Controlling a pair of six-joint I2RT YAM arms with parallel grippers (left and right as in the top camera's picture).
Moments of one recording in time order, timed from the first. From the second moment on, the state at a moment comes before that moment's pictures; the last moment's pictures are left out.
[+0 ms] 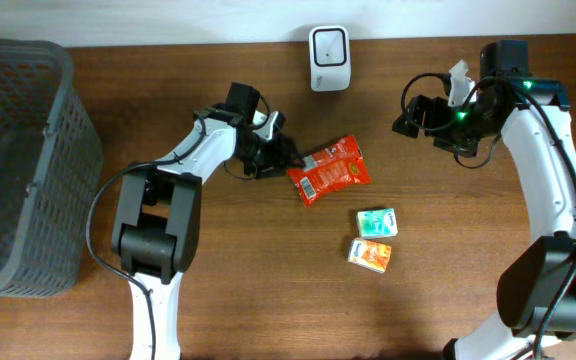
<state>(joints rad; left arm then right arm) -0.30 2.26 1.62 -0.68 0.66 -0.35 -0.10 1.81 1.63 -1.07 -0.47 0.15</state>
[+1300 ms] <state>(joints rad) -0.29 2.14 1.70 -0.89 0.34 -0.35 0.06 2.15 1.55 -0.83 -0.41 0.17</state>
